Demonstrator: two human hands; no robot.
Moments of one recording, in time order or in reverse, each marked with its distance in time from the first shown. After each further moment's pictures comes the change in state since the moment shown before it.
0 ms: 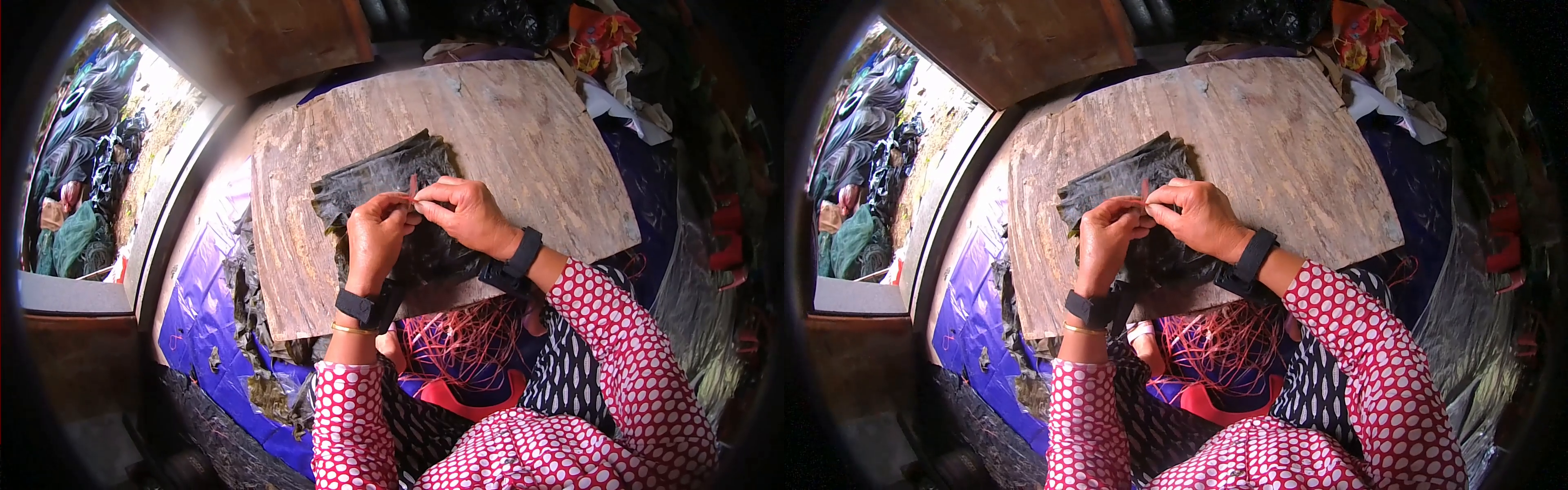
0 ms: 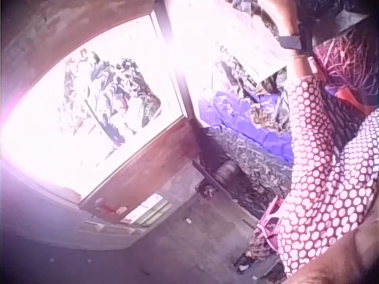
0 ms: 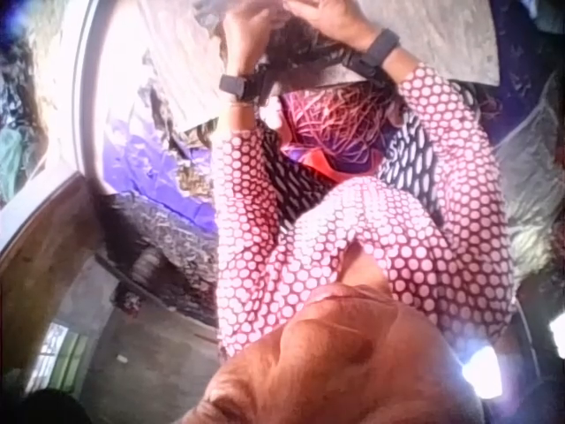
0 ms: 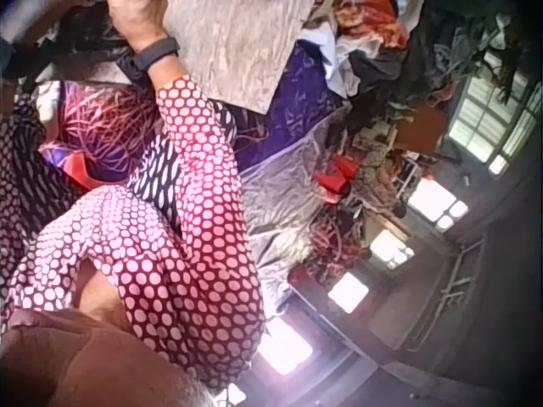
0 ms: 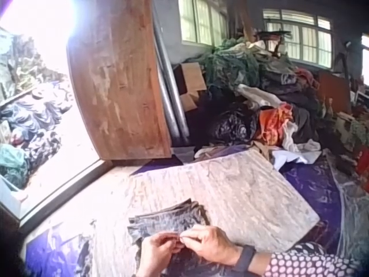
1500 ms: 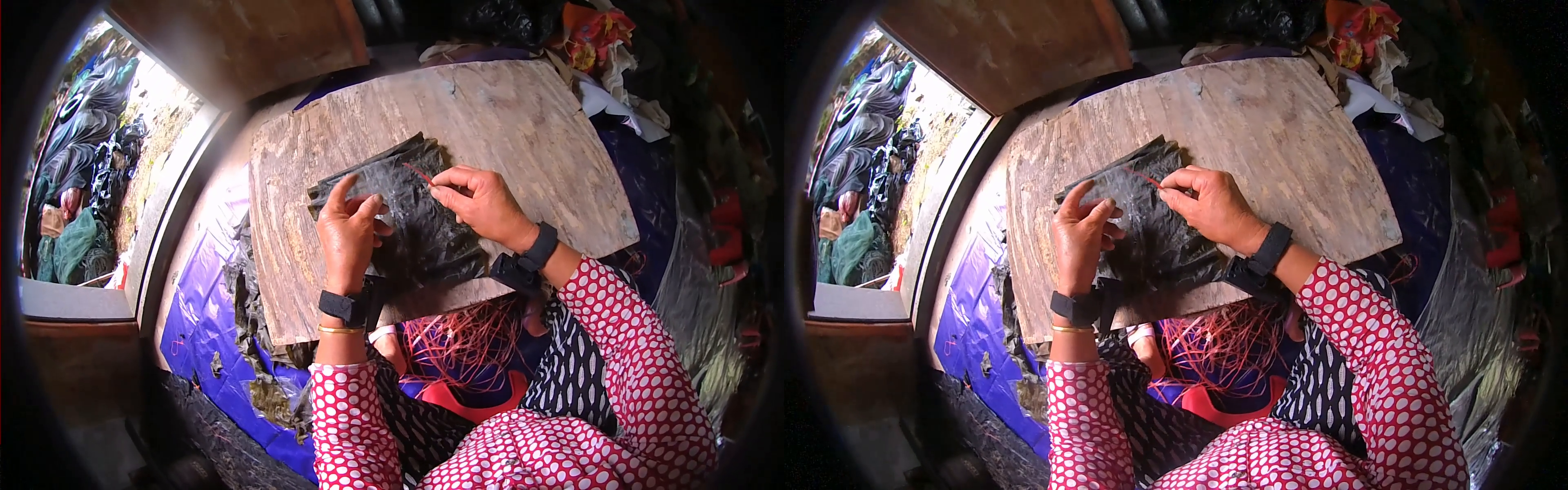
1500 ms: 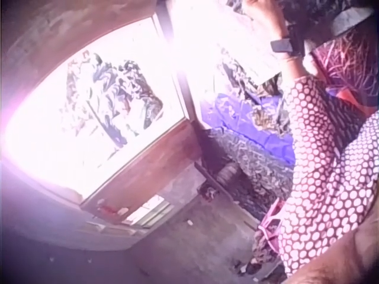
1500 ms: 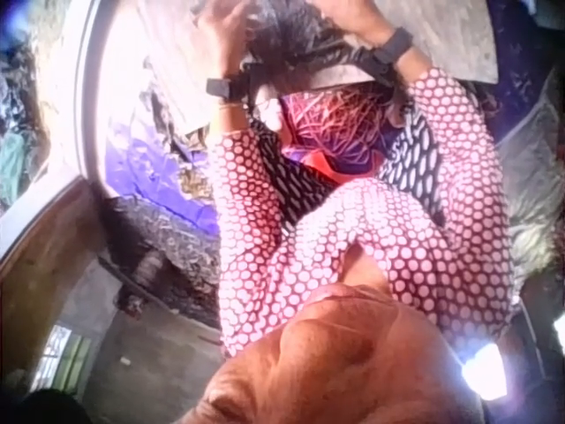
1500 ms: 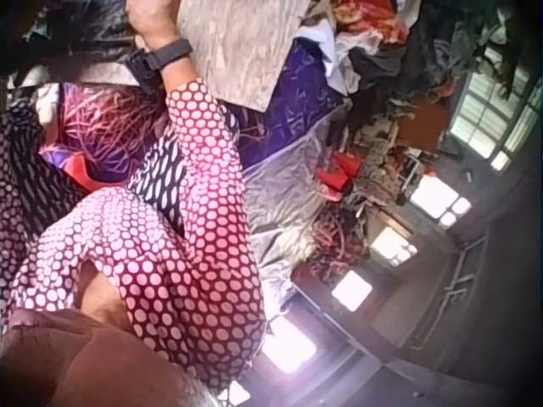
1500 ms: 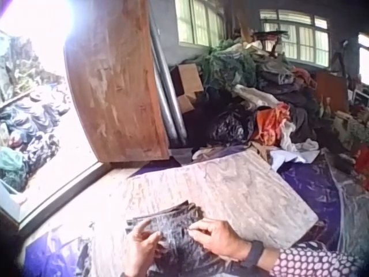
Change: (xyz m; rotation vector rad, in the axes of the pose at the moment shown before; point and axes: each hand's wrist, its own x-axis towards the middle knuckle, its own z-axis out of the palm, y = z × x) left_hand 0.000 0.017 -0.018 0.087 0.117 0.014; right_hand 0.001 -0.005 -0.023 0.190 0.031 0.240
